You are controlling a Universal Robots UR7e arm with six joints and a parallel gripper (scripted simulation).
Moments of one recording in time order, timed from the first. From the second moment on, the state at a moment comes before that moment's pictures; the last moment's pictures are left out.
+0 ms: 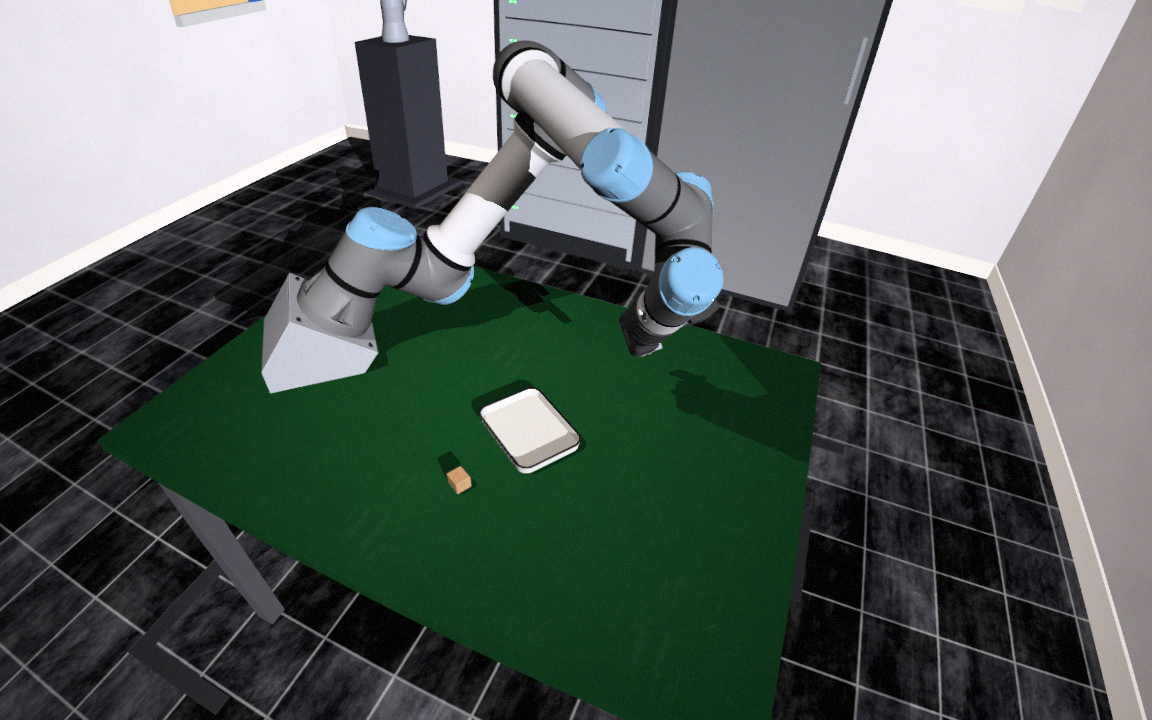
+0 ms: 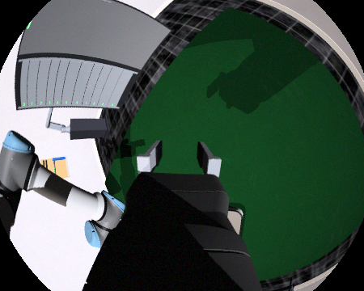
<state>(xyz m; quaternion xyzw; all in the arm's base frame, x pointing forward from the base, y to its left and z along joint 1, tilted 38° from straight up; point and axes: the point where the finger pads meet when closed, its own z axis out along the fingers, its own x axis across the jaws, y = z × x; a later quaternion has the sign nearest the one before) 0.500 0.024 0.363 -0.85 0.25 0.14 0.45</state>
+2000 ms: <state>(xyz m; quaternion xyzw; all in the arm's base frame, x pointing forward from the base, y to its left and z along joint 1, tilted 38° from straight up) 0.393 -0.204 0.076 -0.49 0.80 0.07 0.32</state>
